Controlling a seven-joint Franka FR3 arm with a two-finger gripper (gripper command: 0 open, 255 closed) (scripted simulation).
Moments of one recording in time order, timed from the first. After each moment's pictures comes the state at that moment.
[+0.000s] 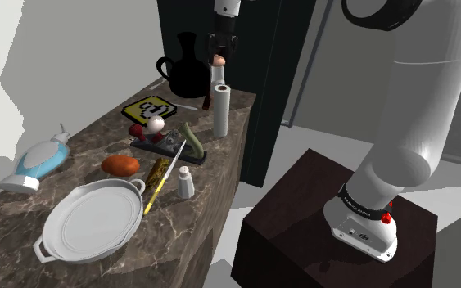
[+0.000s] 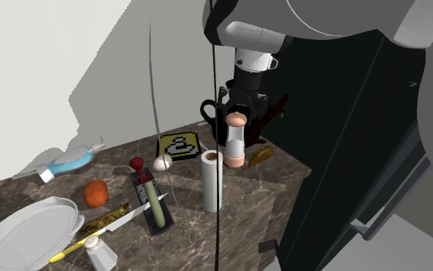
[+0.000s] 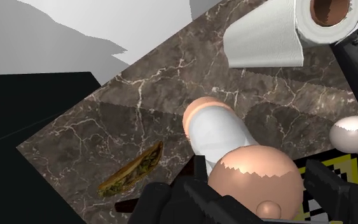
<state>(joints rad) -0.02 0.34 -0.13 -1.47 0.20 1.79 -0.01</state>
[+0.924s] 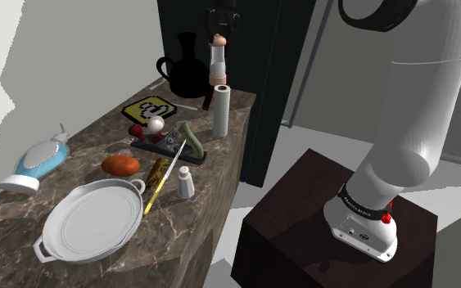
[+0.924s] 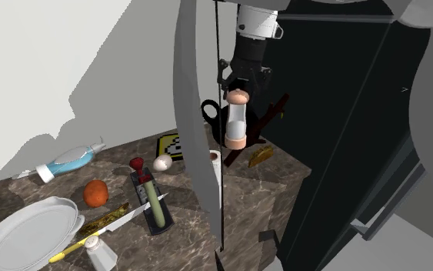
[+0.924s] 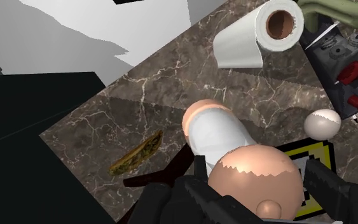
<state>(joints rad) -0.03 0.36 -0.13 -1.25 0.20 1.60 0.02</state>
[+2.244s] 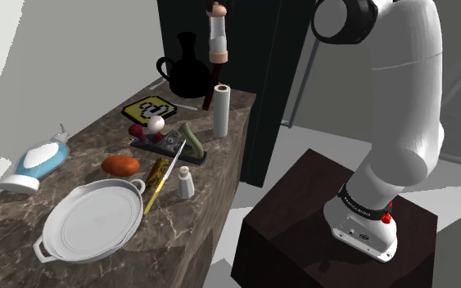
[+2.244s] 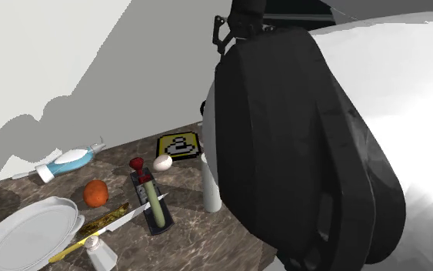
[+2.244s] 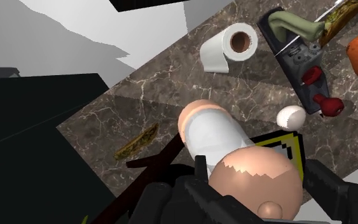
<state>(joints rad) -0.06 0.54 -0.12 -0.69 0.23 1.23 0.09</state>
